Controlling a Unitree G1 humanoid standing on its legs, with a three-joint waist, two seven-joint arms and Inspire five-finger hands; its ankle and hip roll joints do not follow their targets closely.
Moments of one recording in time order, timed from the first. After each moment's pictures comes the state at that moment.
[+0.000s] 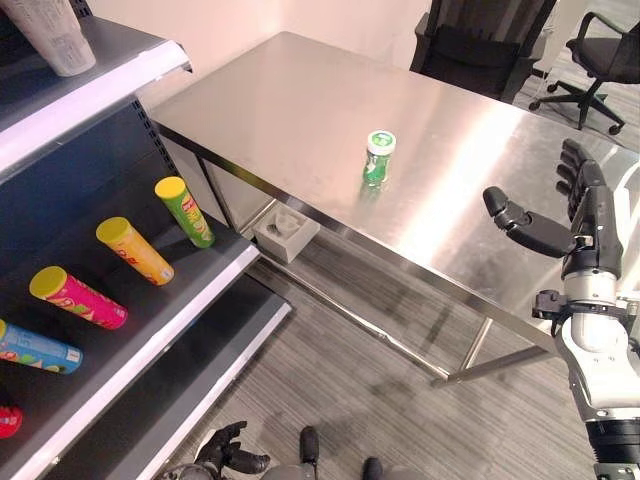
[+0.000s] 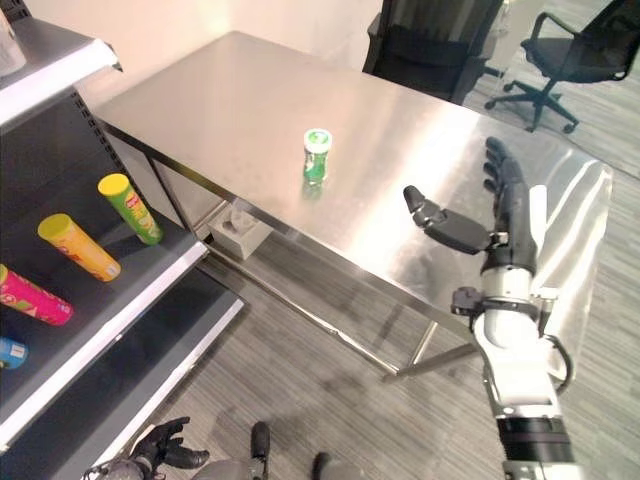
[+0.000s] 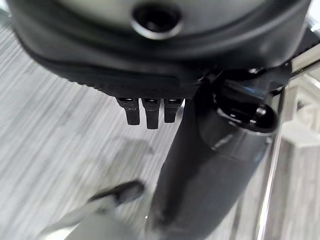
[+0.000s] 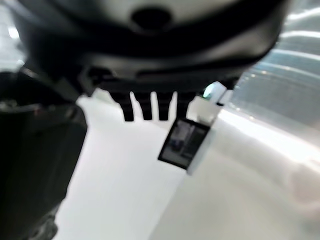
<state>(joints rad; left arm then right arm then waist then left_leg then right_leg) 0.06 0.30 -0.16 0.94 -0.07 -0.04 0.01 -0.16 -0.68 -0.12 0.03 0.20 -0.12 -0.28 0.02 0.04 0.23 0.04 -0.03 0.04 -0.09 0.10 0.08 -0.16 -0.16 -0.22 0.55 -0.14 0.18</state>
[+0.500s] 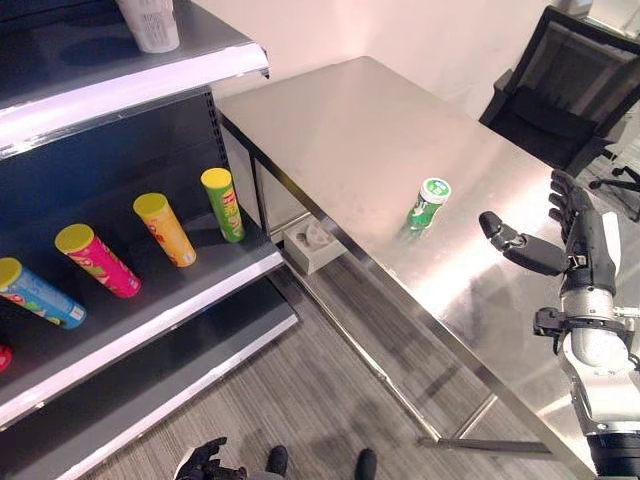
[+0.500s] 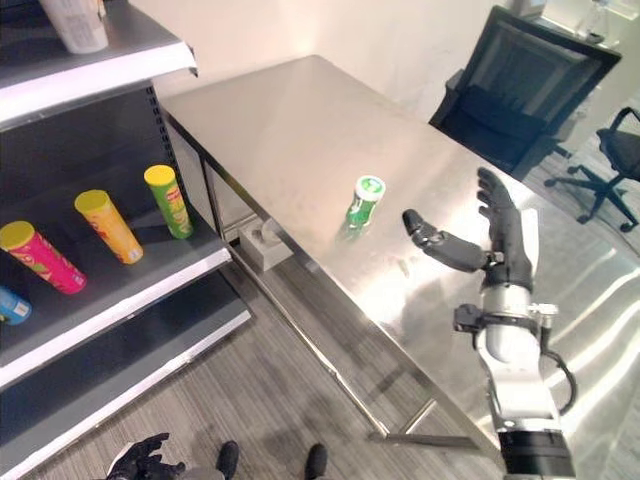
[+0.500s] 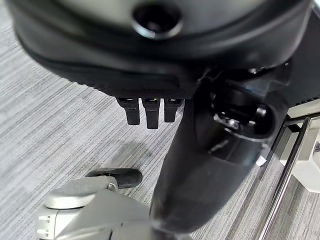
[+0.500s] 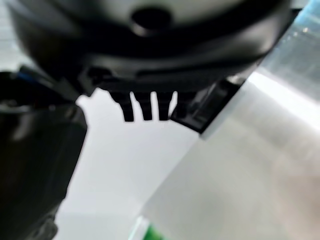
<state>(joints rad) 0.18 0.30 -0.10 0.89 -0.04 -0.04 0.03 -0.11 -0.66 -0.17 0.09 0.17 -0.09 -0.24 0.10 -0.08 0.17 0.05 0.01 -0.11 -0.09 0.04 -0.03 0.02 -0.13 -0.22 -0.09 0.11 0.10</state>
